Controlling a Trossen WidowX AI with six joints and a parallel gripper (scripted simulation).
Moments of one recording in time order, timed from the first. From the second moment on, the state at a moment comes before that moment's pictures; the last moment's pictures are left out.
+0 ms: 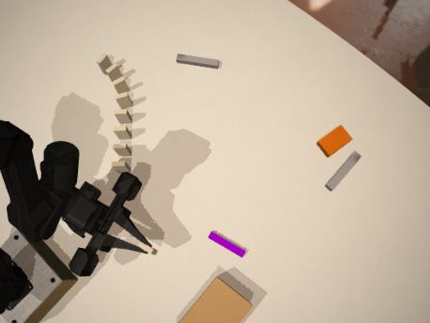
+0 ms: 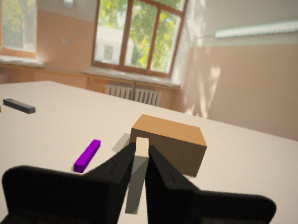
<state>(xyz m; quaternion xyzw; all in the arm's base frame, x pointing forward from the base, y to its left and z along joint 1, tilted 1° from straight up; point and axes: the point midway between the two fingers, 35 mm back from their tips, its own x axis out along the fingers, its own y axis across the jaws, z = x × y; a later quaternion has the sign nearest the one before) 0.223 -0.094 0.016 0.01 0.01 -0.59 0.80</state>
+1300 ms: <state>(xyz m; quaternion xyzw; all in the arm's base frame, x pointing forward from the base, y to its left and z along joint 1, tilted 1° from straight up) 0.214 -0.099 -0.029 0.03 -0.01 -0.60 0.80</state>
